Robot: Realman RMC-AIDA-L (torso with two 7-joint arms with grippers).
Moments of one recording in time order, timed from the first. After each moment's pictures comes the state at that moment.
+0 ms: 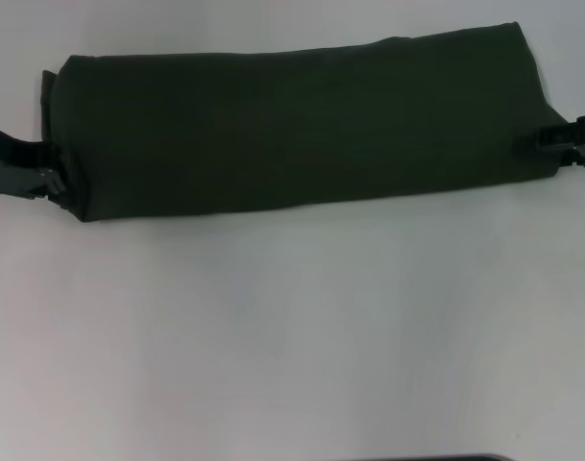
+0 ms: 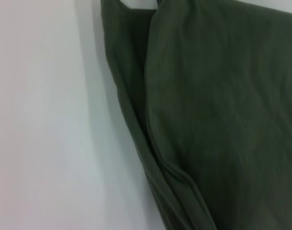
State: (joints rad) left arm -0.82 -1.94 0.73 0.67 2.77 1.48 -2.73; right arm 0.57 1.94 -0.60 -0.70 -2.43 -1.37 2.38
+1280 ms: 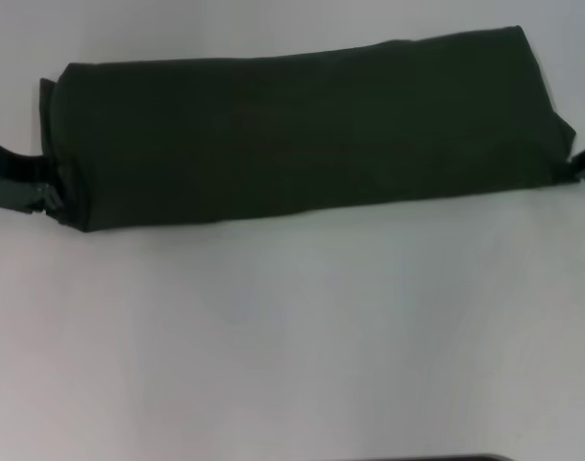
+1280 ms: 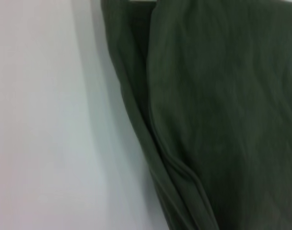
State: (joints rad) left arm -0.81 -1.94 0.73 0.68 2.77 1.53 -2.71; right arm 0.56 1.92 -0.60 -0.72 -2.51 -1.40 2.43
